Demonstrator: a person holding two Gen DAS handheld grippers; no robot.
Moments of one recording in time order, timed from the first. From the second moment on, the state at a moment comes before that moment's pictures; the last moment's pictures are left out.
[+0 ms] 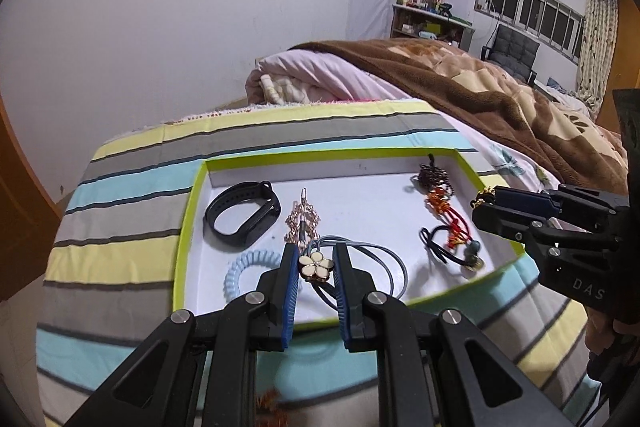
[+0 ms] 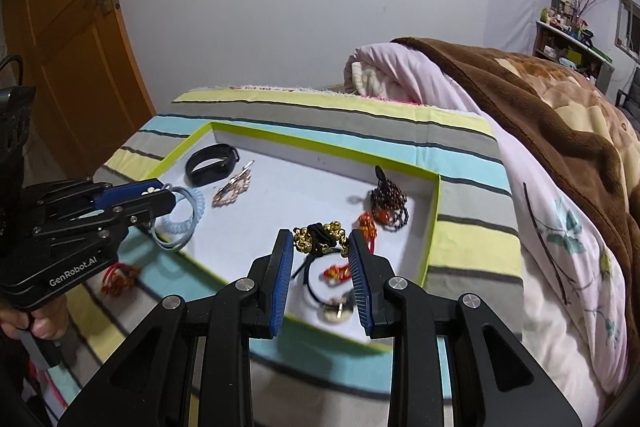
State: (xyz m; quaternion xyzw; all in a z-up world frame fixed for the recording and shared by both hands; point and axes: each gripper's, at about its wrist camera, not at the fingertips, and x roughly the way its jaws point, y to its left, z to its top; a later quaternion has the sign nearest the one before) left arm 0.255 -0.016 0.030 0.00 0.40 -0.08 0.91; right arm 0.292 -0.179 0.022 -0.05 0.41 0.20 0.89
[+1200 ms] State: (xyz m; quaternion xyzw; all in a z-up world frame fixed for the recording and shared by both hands) left arm 0.272 -0.021 0.013 0.00 0.43 -0.12 0.90; right arm 0.314 -0.170 0.010 -0.06 0.42 0.21 0.88
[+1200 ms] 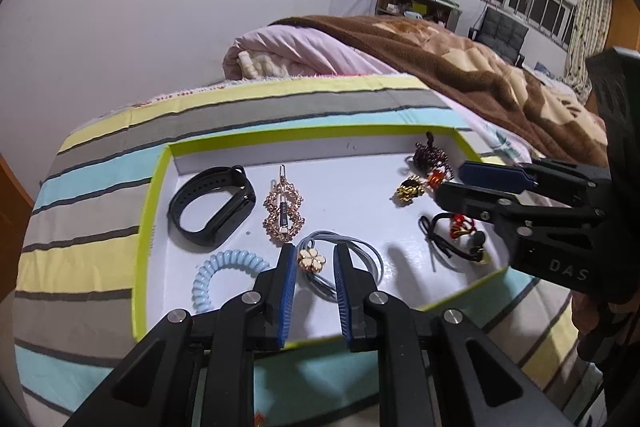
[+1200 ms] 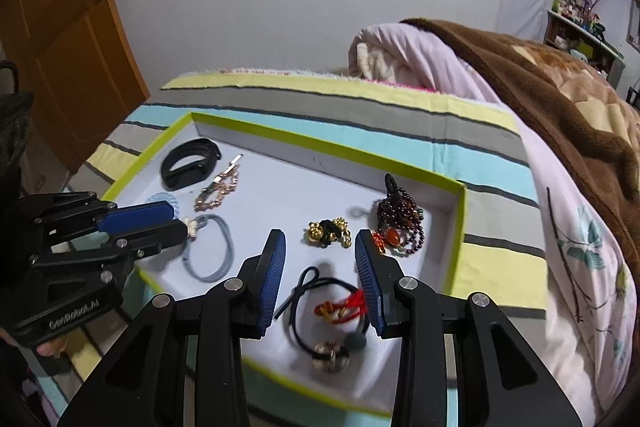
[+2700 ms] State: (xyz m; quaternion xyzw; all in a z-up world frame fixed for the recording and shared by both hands) left arm 0.054 0.016 0.027 -0.04 0.37 -0.07 0.93; right arm 0.106 -0.224 0.024 0.02 0.39 0.20 0.90
